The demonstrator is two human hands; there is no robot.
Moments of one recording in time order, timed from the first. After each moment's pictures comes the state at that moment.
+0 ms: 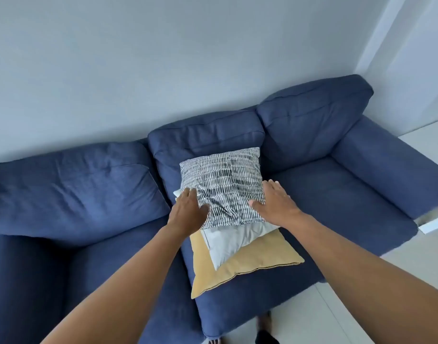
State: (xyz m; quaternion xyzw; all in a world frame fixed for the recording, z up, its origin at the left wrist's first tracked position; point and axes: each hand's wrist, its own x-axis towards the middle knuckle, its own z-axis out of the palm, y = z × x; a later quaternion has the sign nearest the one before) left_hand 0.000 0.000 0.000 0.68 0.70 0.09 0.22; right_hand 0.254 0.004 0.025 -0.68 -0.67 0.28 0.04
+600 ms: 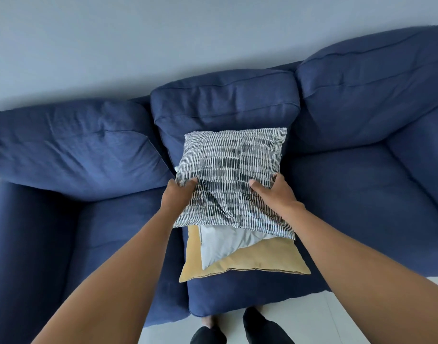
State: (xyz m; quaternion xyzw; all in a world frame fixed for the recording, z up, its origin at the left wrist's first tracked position) left_hand 0.000 0.088 -0.085 0.30 0.85 0.20 0.38; right_hand 0.274 0.135 -0.087 -0.69 -0.52 0.50 0.09
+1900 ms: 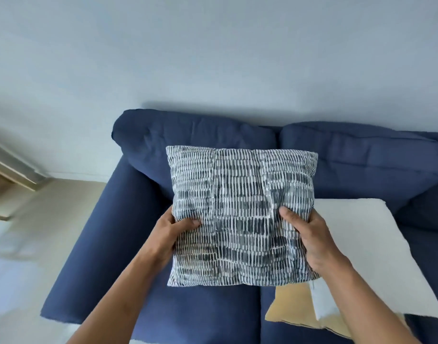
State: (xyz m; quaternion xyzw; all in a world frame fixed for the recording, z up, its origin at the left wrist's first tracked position) left_hand -0.317 -0.125 0.009 0.18 0.62 0.55 0.52; right_hand -0.024 0.031 0.002 -0.45 -0.46 0.70 0.32
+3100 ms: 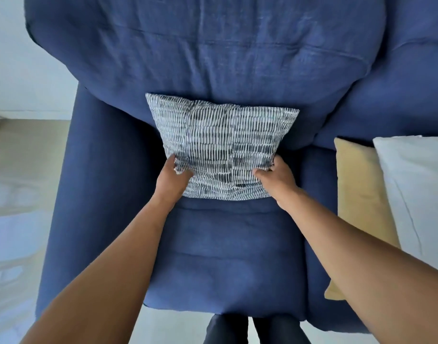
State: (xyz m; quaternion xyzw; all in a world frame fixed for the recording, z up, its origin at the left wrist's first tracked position) left_hand -0.503 -0.040 -0.253 0.17 0.84 0.28 0.43; right_hand -0.256 0.083 -0.282 -0.63 -0.52 0.57 0.09
